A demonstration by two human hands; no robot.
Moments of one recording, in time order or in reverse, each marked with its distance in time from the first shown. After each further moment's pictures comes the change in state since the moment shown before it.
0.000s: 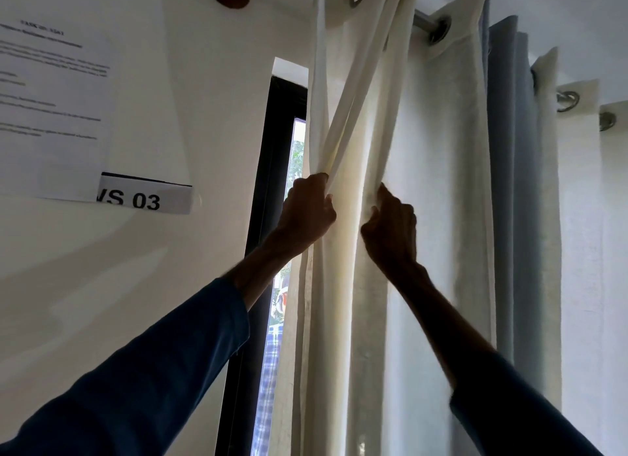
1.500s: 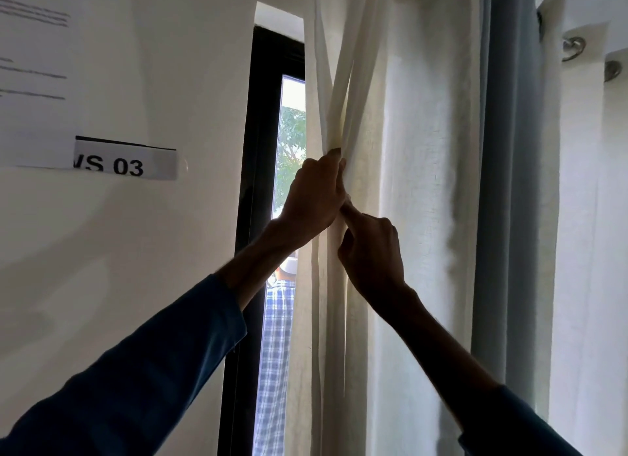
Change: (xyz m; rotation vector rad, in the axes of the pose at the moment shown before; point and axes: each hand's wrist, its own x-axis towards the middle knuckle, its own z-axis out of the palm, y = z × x) left_hand -0.034 0.033 0.002 -0.089 -0.078 0.008; right_hand -0.087 0.000 0.010 0.056 -0.045 -0.261
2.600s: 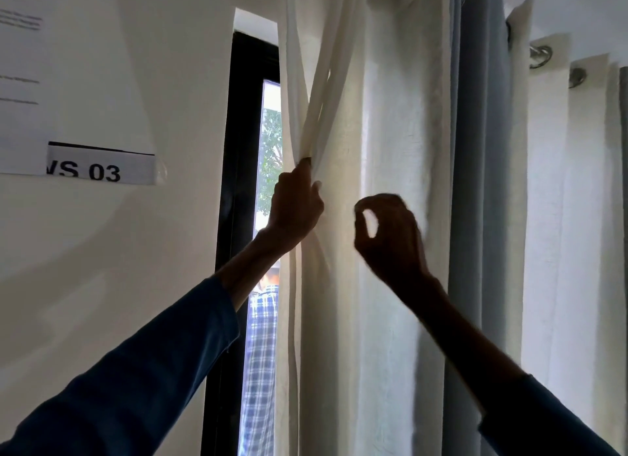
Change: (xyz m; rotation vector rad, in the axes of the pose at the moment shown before) left_hand -0.012 0.004 0.009 0.034 -0.027 -0.196; right_hand 0.001 0.050 -0.033 -0.073 0.156 -0.019
